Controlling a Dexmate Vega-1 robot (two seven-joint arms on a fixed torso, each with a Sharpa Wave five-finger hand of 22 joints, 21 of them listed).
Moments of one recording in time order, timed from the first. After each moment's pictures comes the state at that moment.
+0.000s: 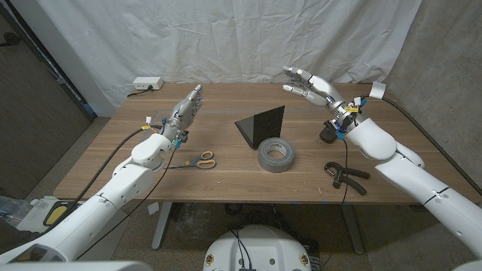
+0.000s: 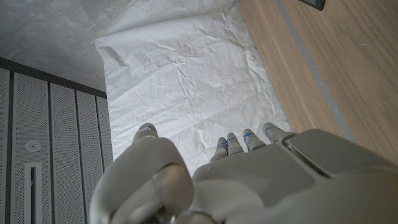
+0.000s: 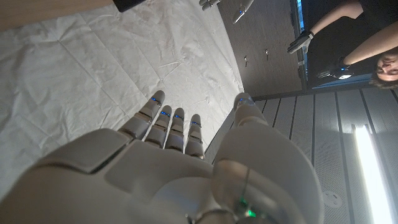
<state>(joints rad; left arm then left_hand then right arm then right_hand) 0.99 0.68 0.31 -1.63 -0.64 -0.20 0.01 0.44 0.00 -0.01 0.07 0.41 -0.13 -0.02 0.20 0.18 -0.12 -0.07 0.21 0.18 -0.13 -0.03 0.19 0.18 -0.15 -0.04 0.20 0.17 -1.03 -0.79 -0.29 -1.86 0.08 0.45 -0.02 0.61 0.04 0.28 -0.17 0.22 0.21 -0.04 0.21 0.19 0.20 0.02 0.22 0.18 0.18 -0.01 0.19 0.18 0.28 -0.04 0.26 0.18</state>
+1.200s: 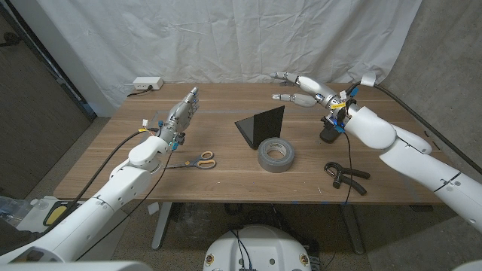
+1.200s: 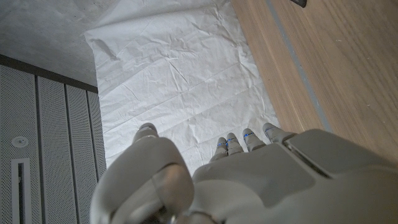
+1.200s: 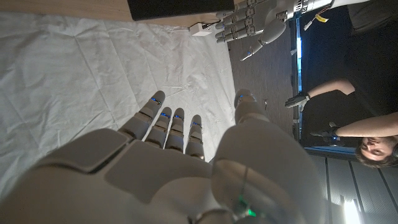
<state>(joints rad) 1.00 0.68 0.30 -1.61 -0.66 -0.20 0.02 0.44 0.01 -0.02 0.07 0.41 -0.13 -0.02 0.20 0.18 -0.12 -0.07 0.20 0.18 -0.13 -0.03 0.19 0.18 -0.15 -0.04 0.20 0.17 -0.98 -0.90 -0.32 -2.00 -0.11 0.25 0.01 0.66 0.02 0.29 -0.17 0.22 0.20 -0.05 0.21 0.19 0.19 0.03 0.21 0.18 0.15 -0.02 0.18 0.18 0.28 -0.04 0.24 0.18</state>
